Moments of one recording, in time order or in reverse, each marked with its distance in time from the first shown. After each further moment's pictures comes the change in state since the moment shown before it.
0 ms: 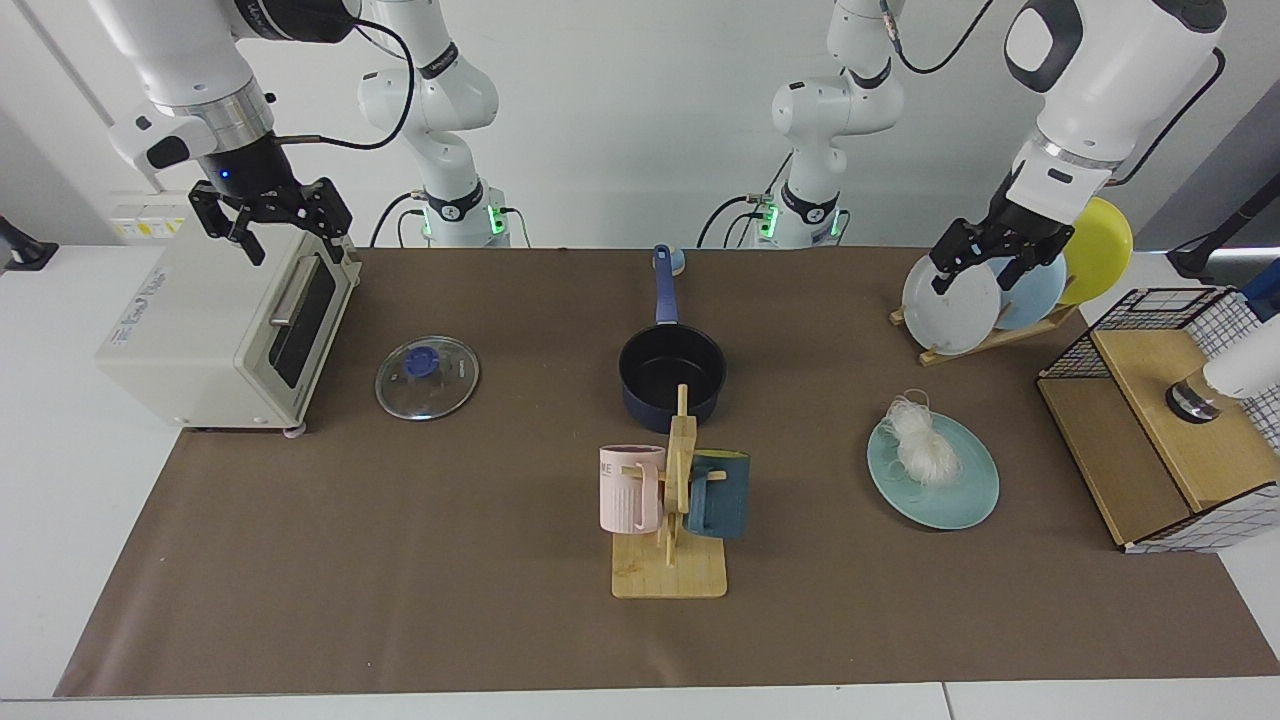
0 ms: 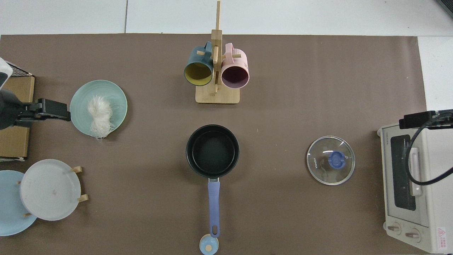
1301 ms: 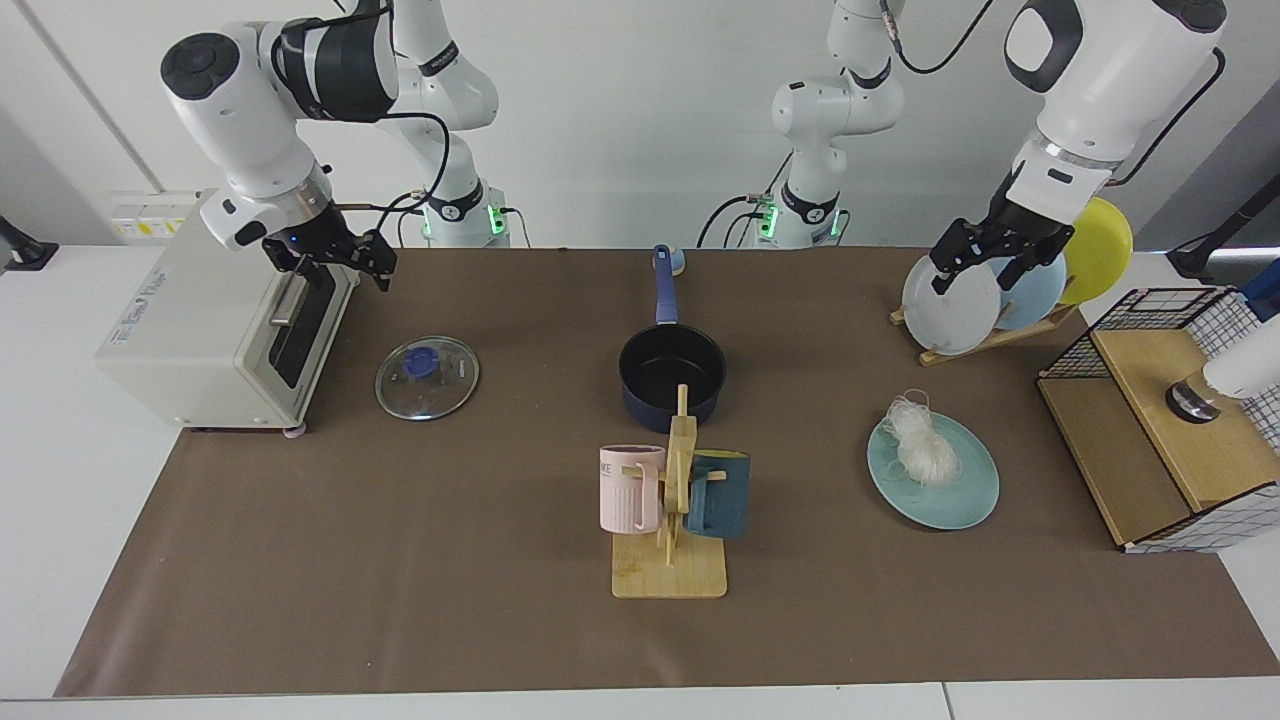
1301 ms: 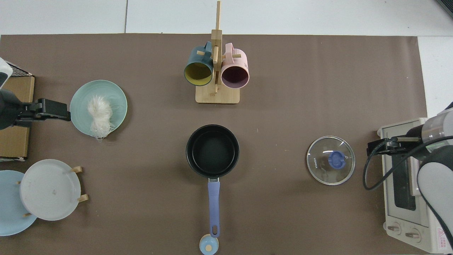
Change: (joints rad) left arm 0.000 0.000 0.000 0.000 0.000 0.000 0.000; right arm 0.003 -0.053 0.014 -0.323 0.000 0.095 0.073
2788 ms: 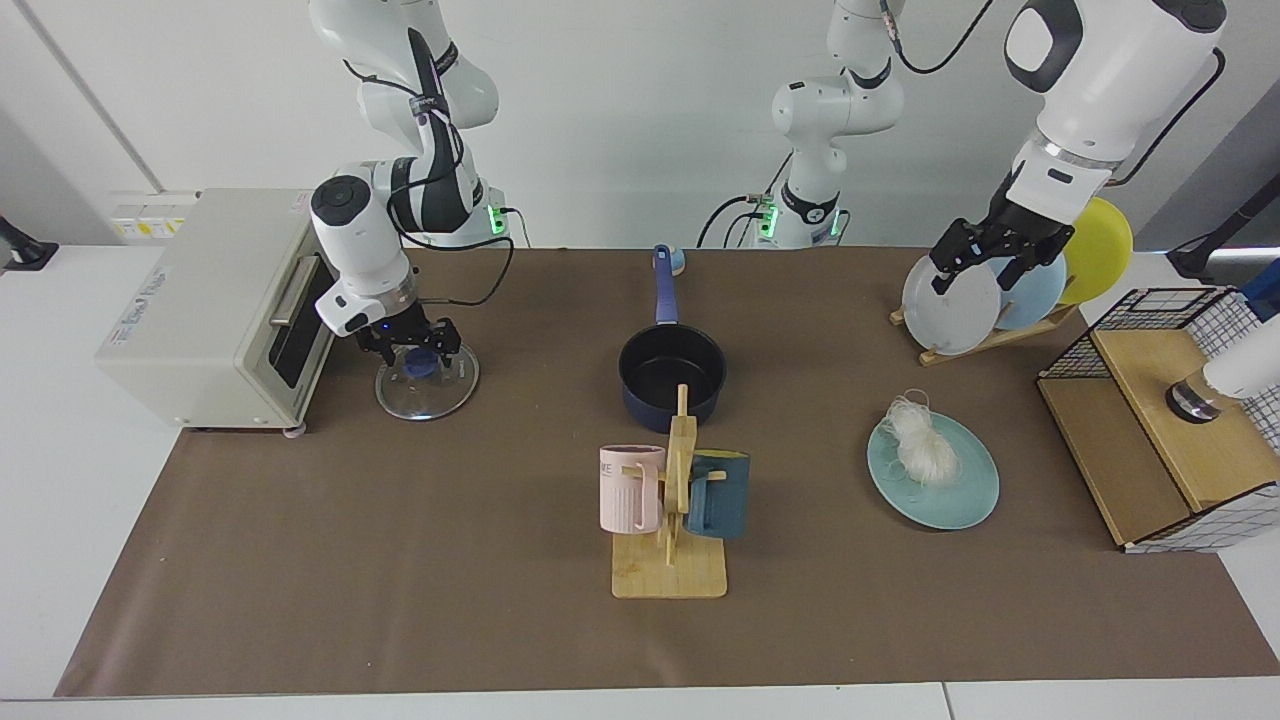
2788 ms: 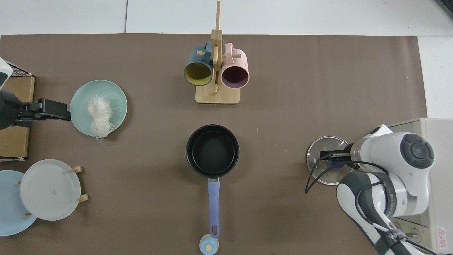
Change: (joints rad) left arm 0.000 0.000 0.000 0.000 0.000 0.000 0.000; right arm 0.080 0.103 0.006 -0.422 0.000 0.644 0.078
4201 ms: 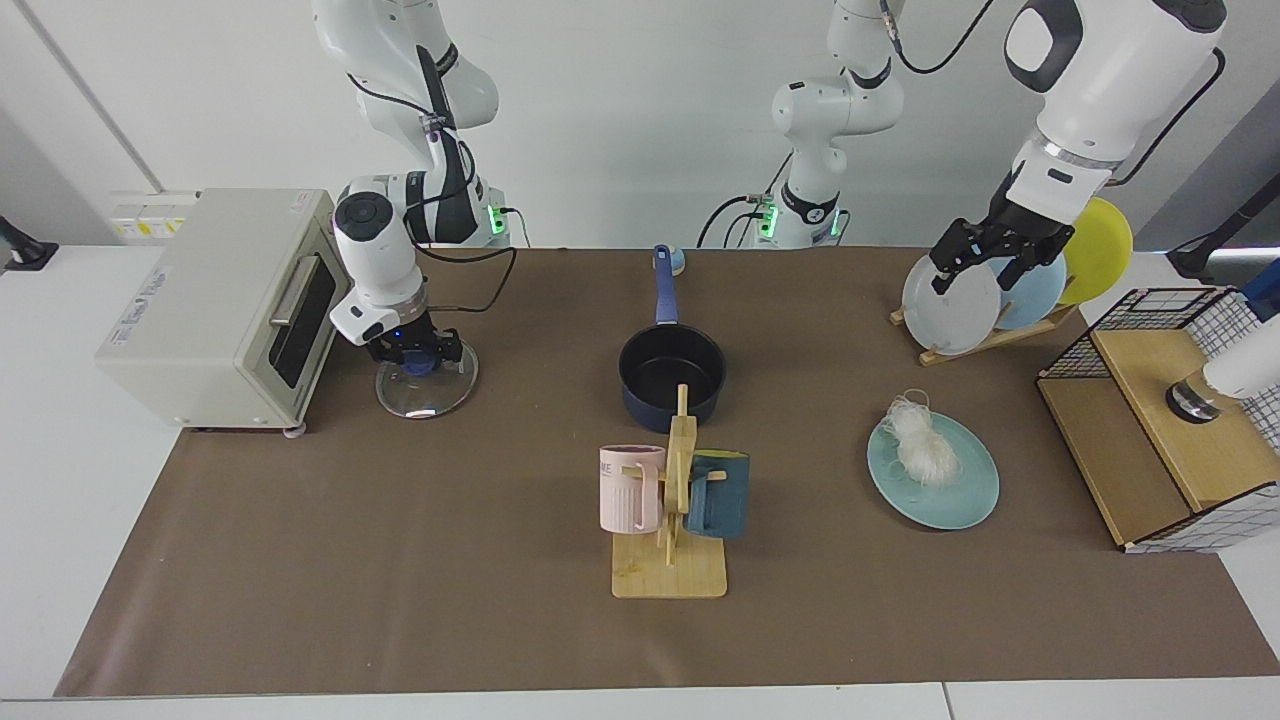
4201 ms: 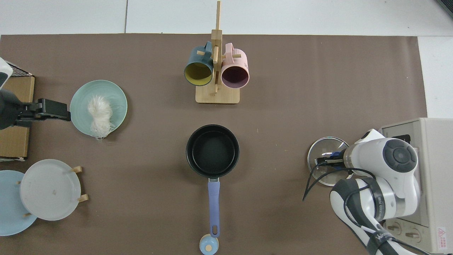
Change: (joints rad) left arm 0.000 0.000 0.000 0.000 0.000 0.000 0.000; right arm 0.012 0.018 -0.001 -0.044 -0.095 0.039 0.001
